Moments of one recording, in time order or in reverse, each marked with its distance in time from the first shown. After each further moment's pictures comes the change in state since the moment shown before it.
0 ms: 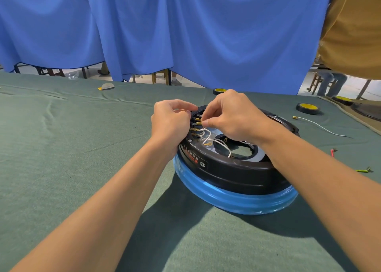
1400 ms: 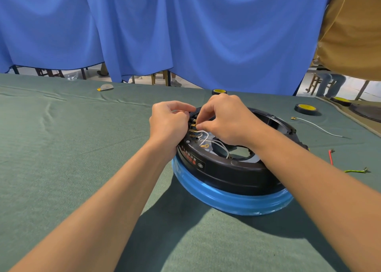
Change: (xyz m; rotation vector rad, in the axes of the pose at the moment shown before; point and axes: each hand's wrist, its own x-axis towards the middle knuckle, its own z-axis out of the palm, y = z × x) left_hand 0.000 -0.001 0.001 -0.023 0.015 -0.004; right_hand -0.003 -0.007 0.004 -0.092 0.013 -0.073
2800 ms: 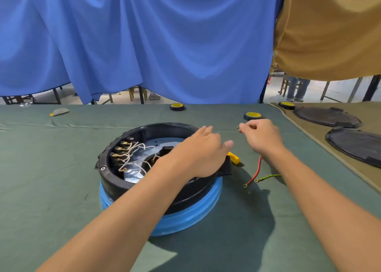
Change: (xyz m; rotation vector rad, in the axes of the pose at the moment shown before) left_hand -0.057 0.040 0.151 1.112 -0.739 0.446; right_hand -0.070 0.200 -0.062 0.168 0.412 0.621
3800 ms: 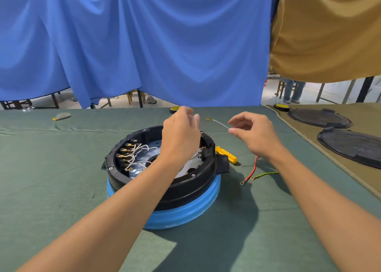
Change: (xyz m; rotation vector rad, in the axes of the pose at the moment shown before) left_hand -0.007 -0.014 -0.012 -0.503 0.661 -0.180; right_hand -0.026 -0.026 -0.021 0.212 -0.066 -0.244
